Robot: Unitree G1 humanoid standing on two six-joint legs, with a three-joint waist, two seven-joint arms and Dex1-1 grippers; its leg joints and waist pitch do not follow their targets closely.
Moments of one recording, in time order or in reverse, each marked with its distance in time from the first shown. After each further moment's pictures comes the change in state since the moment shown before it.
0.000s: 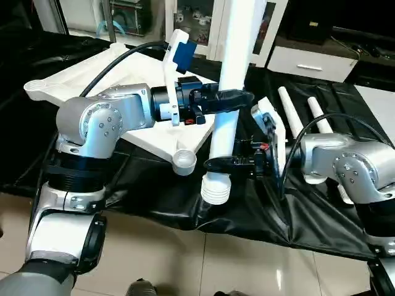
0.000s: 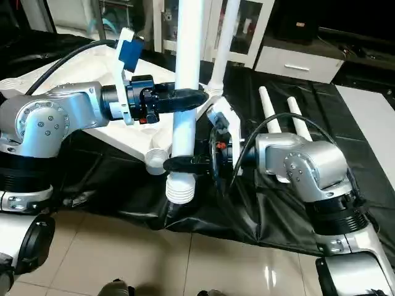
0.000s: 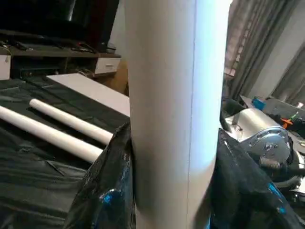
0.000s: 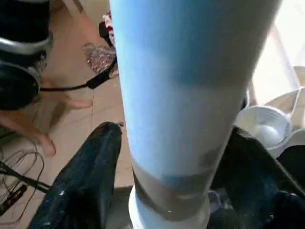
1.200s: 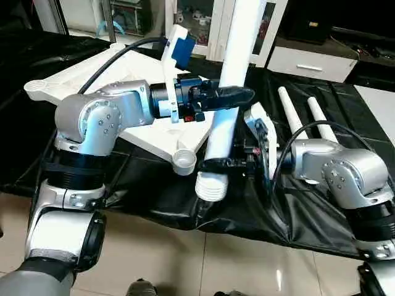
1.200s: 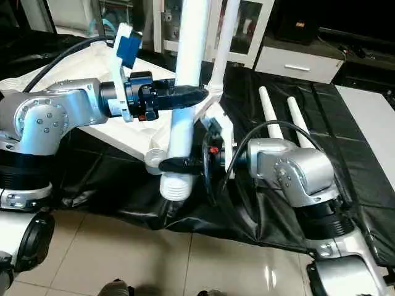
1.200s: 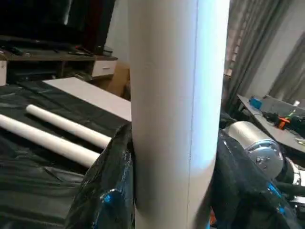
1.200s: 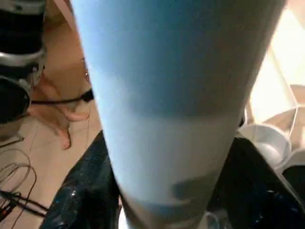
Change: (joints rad) left arm -0.014 0.001 -0.001 0.008 0.006 -0.014 -0.021; right arm 0.013 0.081 -0.023 0.032 -0.043 -0.076 -0.027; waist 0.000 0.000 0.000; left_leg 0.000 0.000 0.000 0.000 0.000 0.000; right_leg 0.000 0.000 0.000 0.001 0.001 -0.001
